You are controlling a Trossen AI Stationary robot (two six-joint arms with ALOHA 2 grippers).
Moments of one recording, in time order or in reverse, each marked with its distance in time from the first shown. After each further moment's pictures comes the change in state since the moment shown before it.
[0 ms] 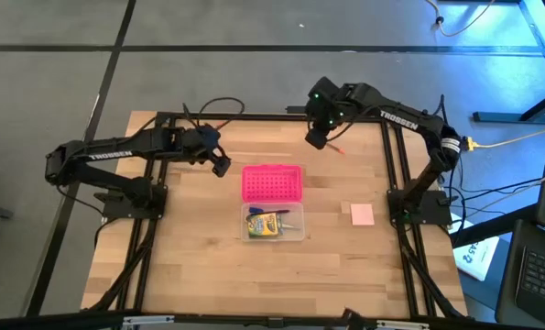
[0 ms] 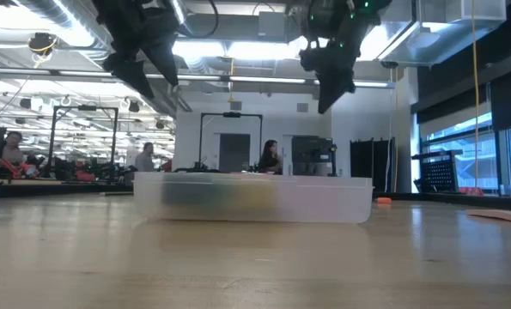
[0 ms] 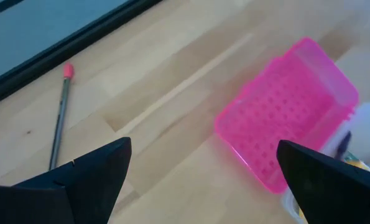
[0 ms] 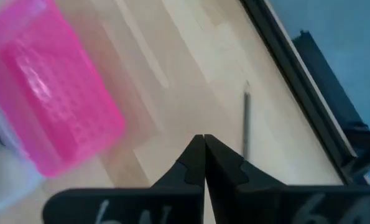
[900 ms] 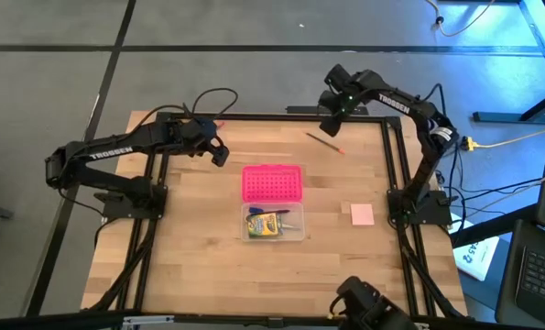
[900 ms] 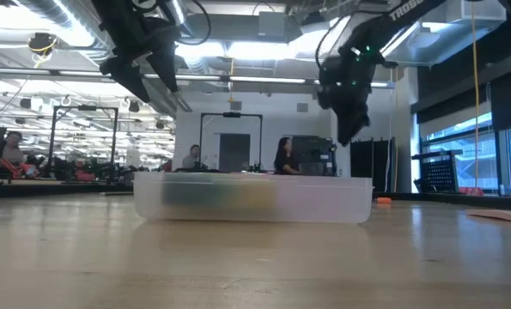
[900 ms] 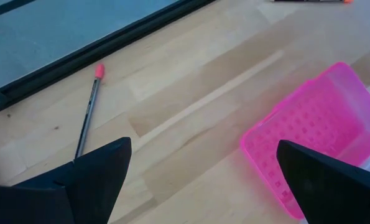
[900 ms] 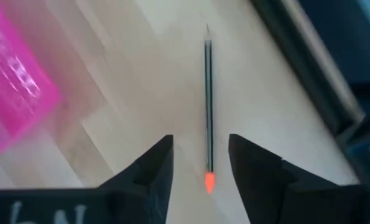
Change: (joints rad) left arm 0.105 0.000 0.000 0.001 -0.006 -0.001; right arm -0.285 0.106 -0.058 -0.030 -0.178 -0.187
